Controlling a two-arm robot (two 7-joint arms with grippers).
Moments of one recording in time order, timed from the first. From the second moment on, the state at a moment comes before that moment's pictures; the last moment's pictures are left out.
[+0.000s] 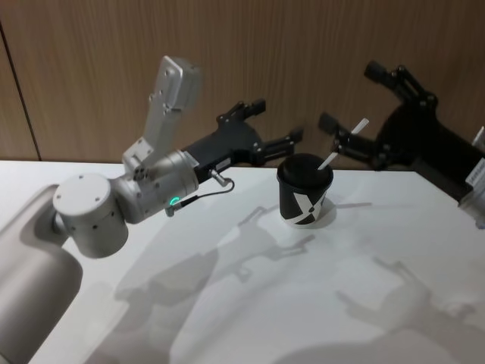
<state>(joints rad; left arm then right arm) -0.65 0.20 0.51 -1.14 -0.50 -0.10 -0.59 0.29 0.53 -0.24 -1.77 0.41 -0.12 0.58</state>
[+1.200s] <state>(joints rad) -0.57 0.20 0.48 -1.25 -0.43 -0.20 -0.51 0.37 0.53 -0.31 -1.88 0.55 0.34 0.44</state>
